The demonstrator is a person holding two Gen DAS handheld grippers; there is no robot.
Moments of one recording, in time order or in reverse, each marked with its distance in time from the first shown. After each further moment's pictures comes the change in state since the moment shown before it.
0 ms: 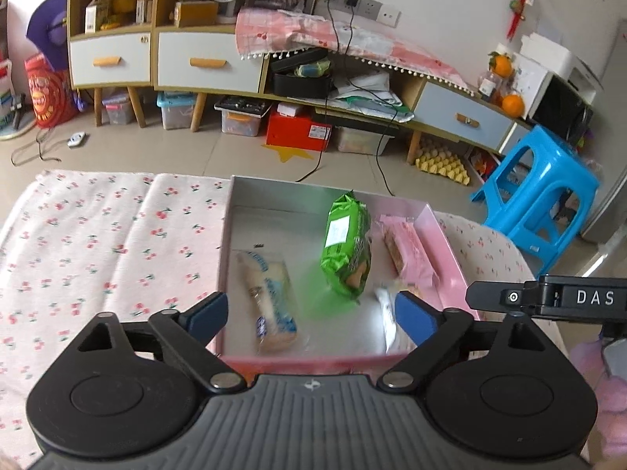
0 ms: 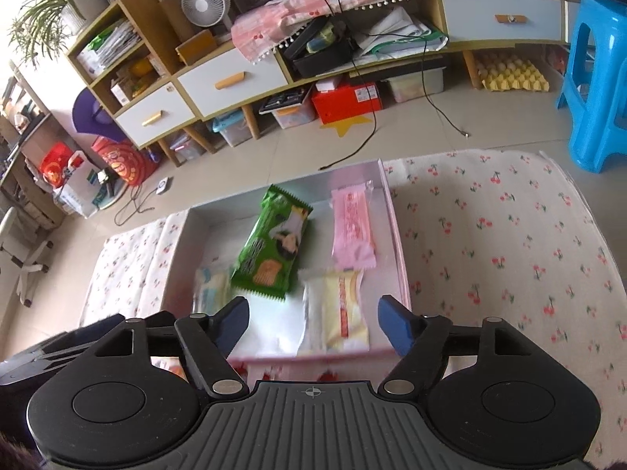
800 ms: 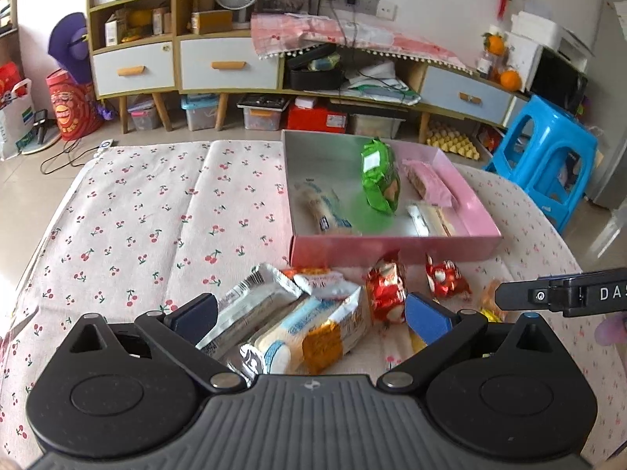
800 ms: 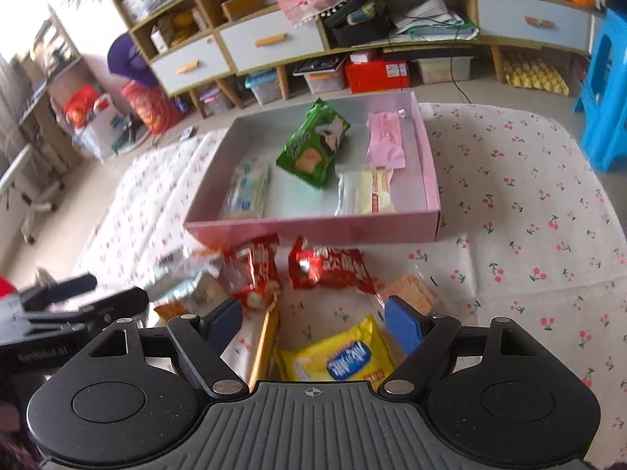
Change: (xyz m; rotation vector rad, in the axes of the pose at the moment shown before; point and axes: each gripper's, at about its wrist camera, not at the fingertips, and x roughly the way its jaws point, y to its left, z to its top) left arm -0.048 0.022 -0.065 0.084 -0.017 0.051; right arm -0.027 0.024 -0.092 -0.151 0.050 0.010
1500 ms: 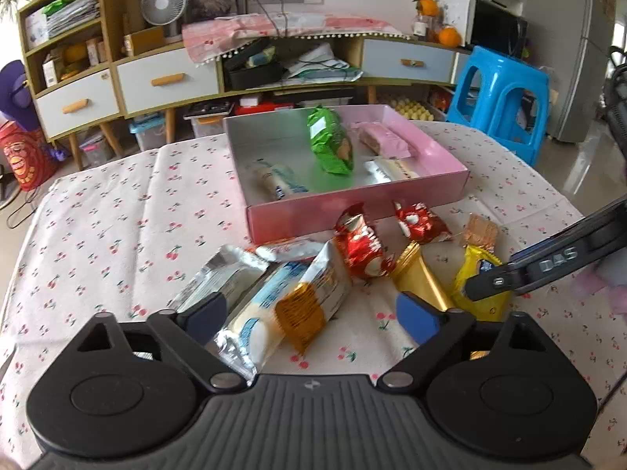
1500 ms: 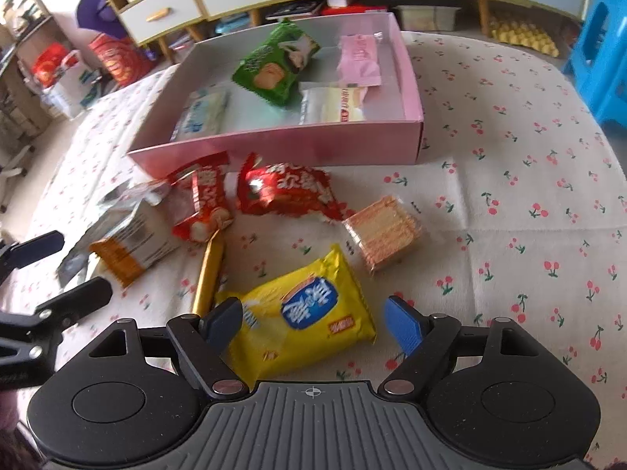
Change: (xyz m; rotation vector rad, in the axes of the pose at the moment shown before) left arm 0.011 -0.013 -0.029 0.209 -0.001 -0.083; right arm 0.043 -0.014 -0.029 0.018 0.147 -0.094
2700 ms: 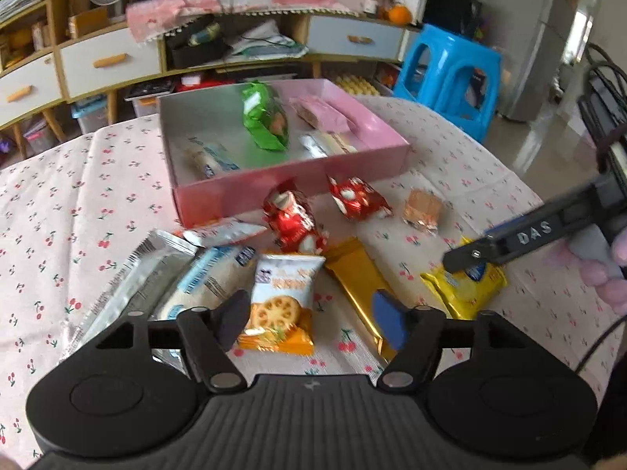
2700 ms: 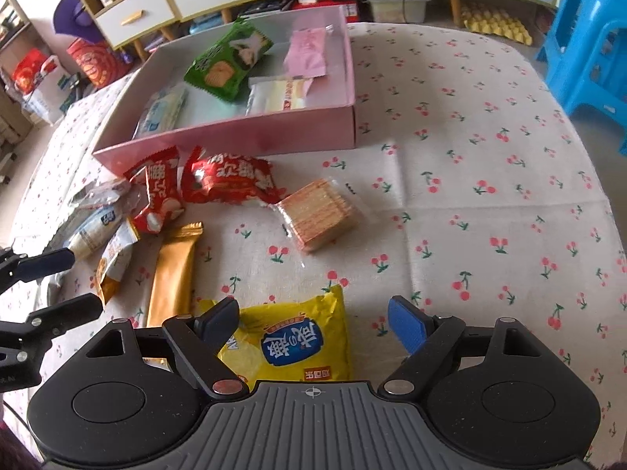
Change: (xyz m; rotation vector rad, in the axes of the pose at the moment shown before) left arm 0.006 -0.008 0.000 0.022 0.082 -0.164; right arm -0.012 -0.034 -0.008 0.040 0.015 -0.038
